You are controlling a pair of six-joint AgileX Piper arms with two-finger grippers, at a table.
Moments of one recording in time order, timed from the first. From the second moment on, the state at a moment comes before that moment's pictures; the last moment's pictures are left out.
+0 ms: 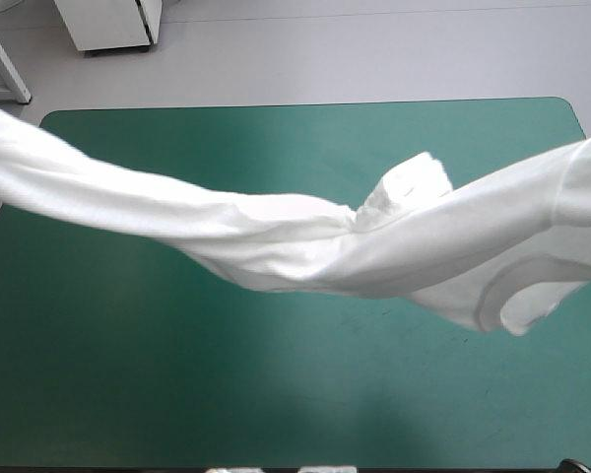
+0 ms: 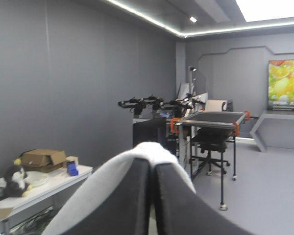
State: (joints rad) left arm -0.09 1.04 -2.23 -0.08 1.25 0.05; right arm 0.61 1.02 -2.45 -0.10 1.17 0.01
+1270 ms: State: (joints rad) left arm -0.13 1.78 -1.88 -0.03 1.16 0.05; right arm 0.45 1.75 -1.96 -0.24 1.11 0.08
